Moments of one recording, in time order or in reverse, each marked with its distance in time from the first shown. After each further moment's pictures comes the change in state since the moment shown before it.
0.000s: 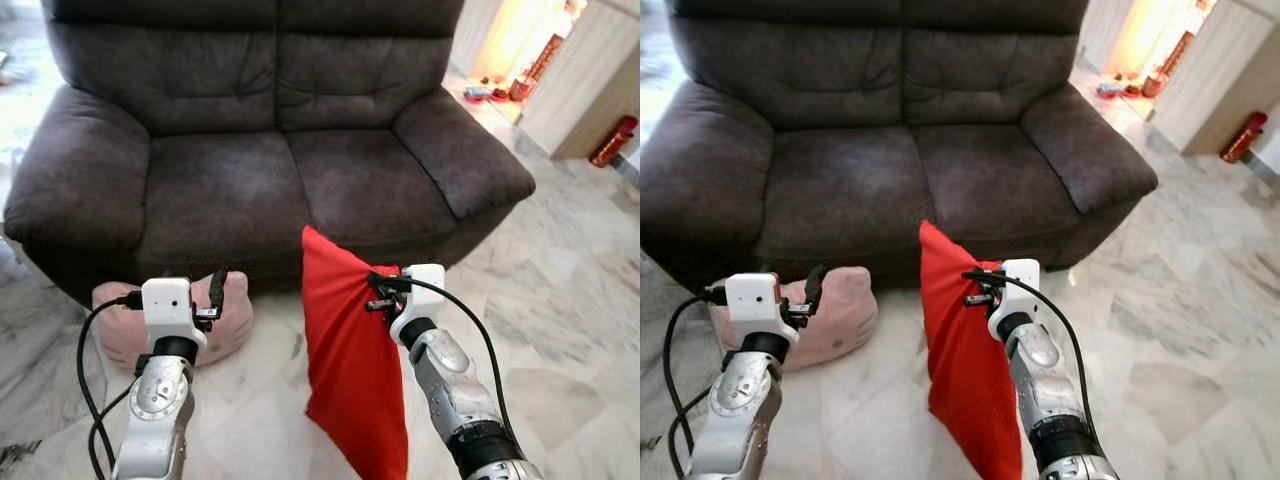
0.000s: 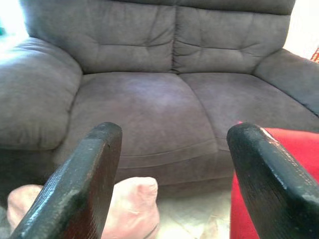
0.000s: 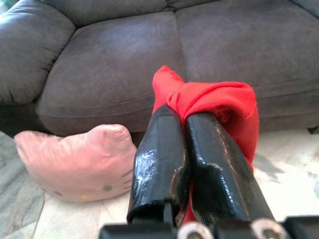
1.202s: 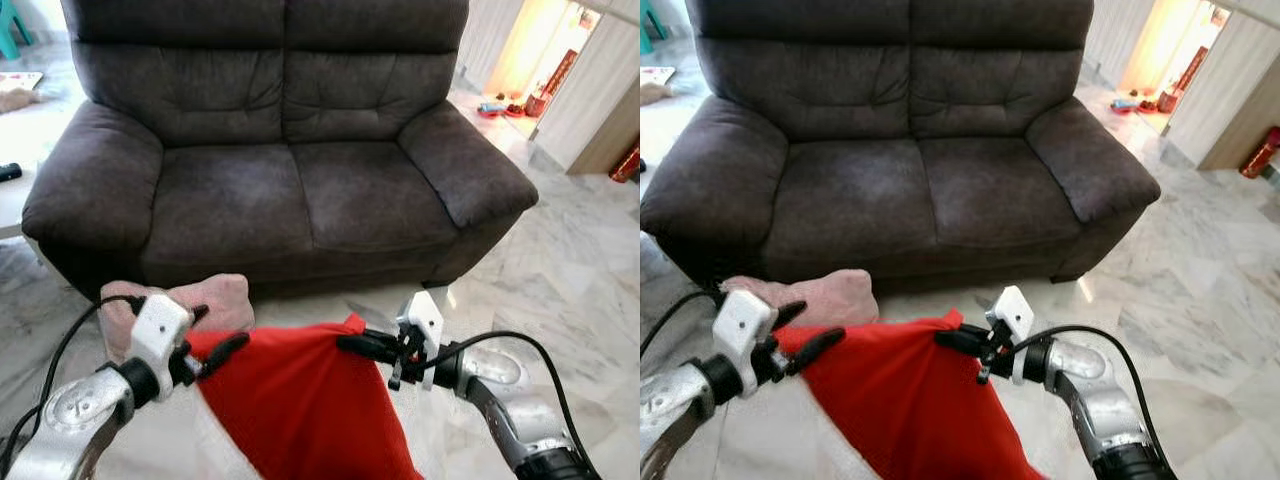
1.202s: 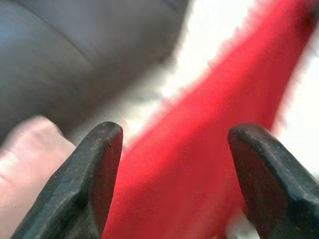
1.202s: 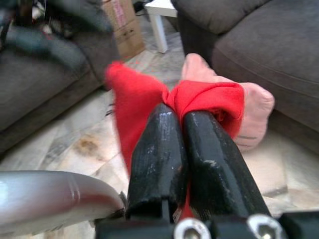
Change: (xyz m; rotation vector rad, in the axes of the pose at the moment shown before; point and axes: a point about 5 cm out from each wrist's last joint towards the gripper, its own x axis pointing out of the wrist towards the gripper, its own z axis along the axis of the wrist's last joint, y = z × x) left arm -0.061 0.028 0.011 0.177 0.436 -0.819; right arm -0.054 0.008 0.008 -0.158 0.193 0.820
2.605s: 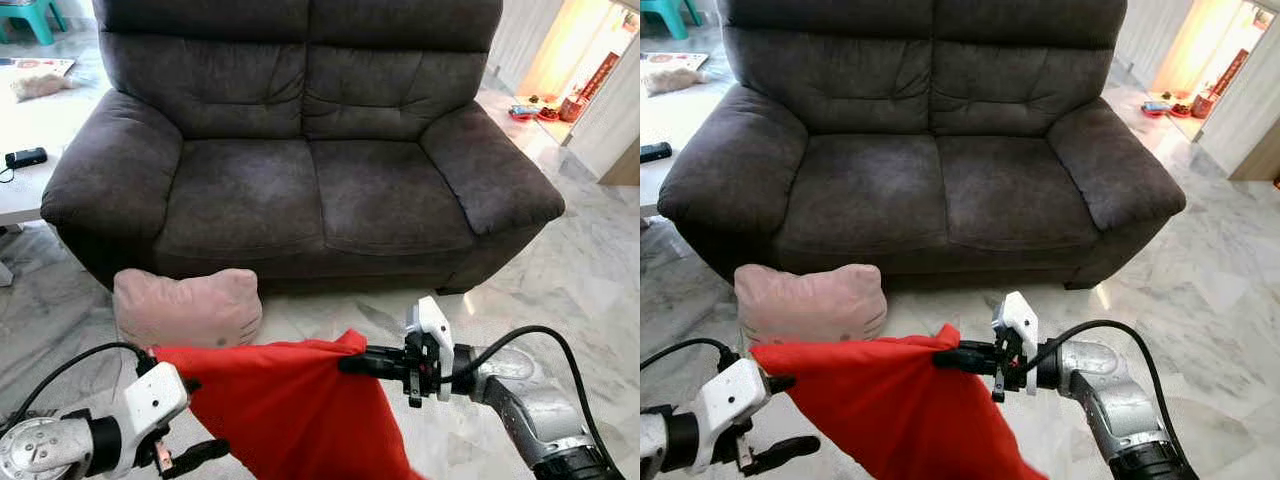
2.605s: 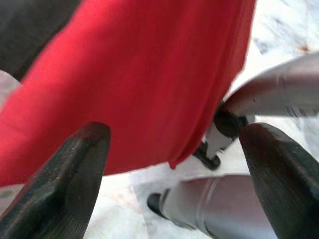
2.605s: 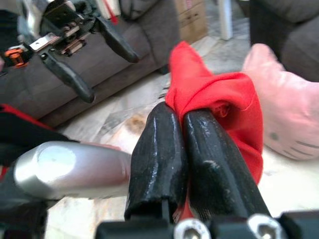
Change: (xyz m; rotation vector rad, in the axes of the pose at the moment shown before) left arm -0.033 -0.018 -0.016 0.147 0.239 -0.210; right arm -0.011 0.015 0.005 0.028 0.041 0.224
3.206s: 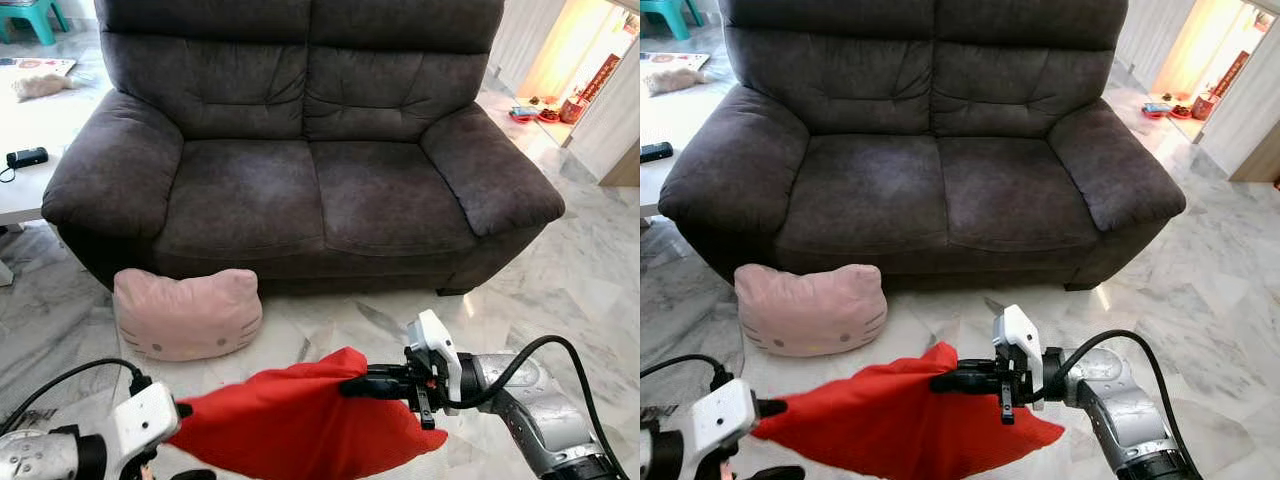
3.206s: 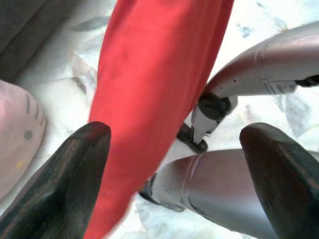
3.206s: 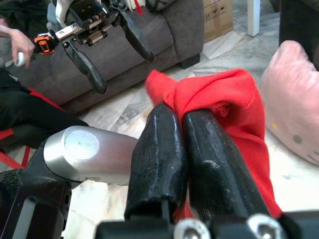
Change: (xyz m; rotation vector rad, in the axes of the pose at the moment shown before) left arm -0.009 -0.007 -0.009 0.024 0.053 -0.088; right arm -0.004 0.009 -0.003 -0.007 0.022 0.096
